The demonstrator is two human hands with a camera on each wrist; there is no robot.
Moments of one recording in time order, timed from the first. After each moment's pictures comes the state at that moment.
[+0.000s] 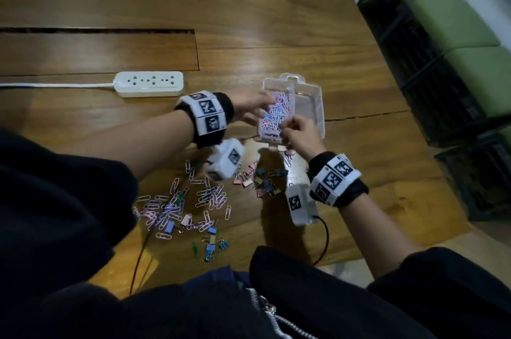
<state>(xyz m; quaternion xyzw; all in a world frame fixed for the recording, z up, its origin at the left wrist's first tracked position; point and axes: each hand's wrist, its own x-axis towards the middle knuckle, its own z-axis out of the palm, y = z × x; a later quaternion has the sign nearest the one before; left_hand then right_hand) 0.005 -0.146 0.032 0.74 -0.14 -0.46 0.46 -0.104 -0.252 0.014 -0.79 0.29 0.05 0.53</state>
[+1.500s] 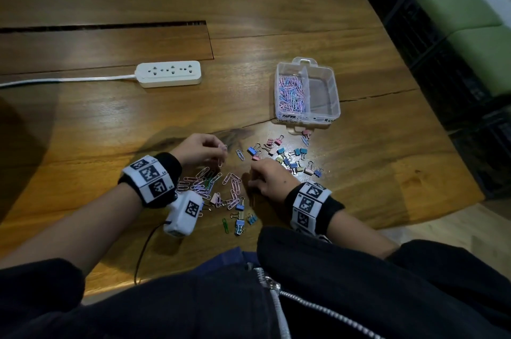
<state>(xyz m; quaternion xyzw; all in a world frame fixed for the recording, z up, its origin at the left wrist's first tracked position) -0.054 0.016 -0.021 0.72 -0.05 -0.45 0.52 -0.166 -0.144 -0.043 -0.94 0.03 0.19 0.29</state>
